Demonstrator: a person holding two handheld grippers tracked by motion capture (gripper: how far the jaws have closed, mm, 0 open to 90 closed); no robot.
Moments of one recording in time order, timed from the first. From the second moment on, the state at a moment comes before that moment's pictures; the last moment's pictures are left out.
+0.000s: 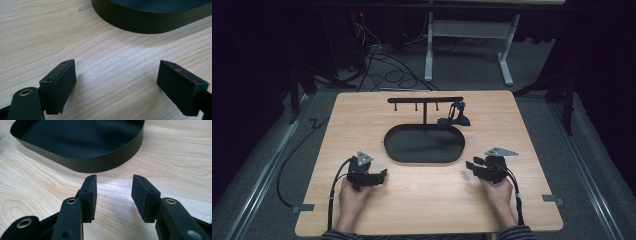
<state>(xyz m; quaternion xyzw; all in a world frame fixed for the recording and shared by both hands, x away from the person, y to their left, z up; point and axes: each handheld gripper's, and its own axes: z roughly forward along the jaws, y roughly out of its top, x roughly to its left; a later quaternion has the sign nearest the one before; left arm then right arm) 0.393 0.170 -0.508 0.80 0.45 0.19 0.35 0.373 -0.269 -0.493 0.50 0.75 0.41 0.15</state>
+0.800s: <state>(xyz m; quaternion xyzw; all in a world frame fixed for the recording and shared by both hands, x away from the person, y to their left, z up) 0.392 0.170 -0.508 0.80 0.45 0.19 0.35 0.376 -0.258 -0.501 0.49 0.77 0.37 0.19</state>
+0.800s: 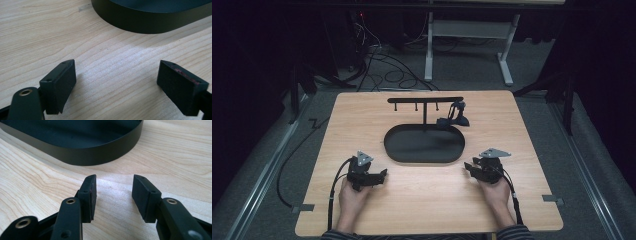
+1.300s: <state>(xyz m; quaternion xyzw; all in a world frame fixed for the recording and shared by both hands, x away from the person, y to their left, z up) 0.392 0.170 -0.508 0.80 0.45 0.19 0.35 0.375 -0.252 -0.502 0.47 0.79 0.34 0.21</state>
